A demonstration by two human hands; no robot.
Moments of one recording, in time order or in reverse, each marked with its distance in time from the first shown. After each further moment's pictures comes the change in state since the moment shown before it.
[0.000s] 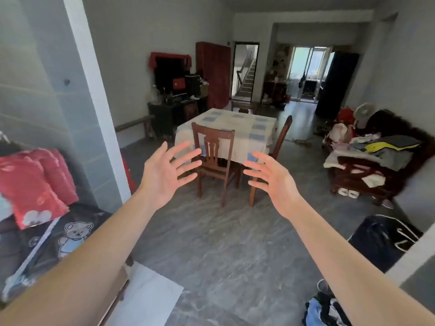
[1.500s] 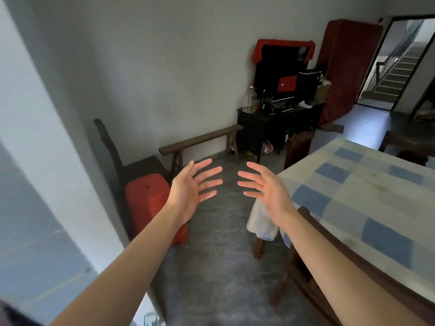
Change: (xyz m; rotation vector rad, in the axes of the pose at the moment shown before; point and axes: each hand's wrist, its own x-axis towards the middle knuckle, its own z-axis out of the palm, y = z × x) left_hand 0.887 0.073 -0.469 0.089 0.479 0.109; right_hand 1.069 0.262 0.340 0.027 -0.517 0.067
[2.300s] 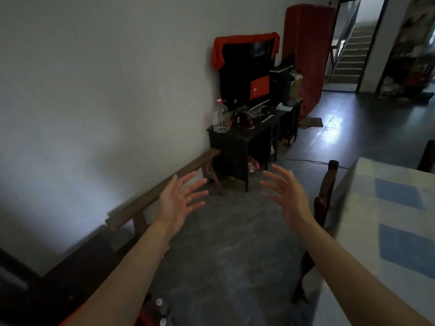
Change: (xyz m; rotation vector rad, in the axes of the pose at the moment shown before) left_hand 0.699 -0.001 -0.074 0.022 -0.056 -0.123; right_hand 0.618 0.105 -0.162 0.226 0.451 -0.002
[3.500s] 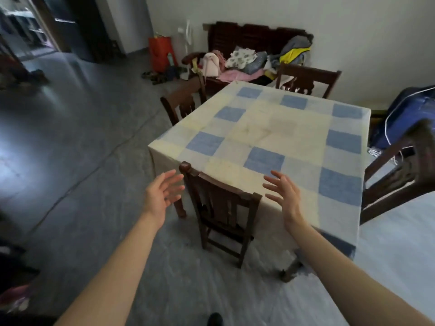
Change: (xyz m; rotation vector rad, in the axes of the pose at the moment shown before) left_hand 0.517 -0.187 0.337 0.337 -1.302 -0.557; right_hand 0.173 0.096 -0.069 -0.099 1.761 -0.317
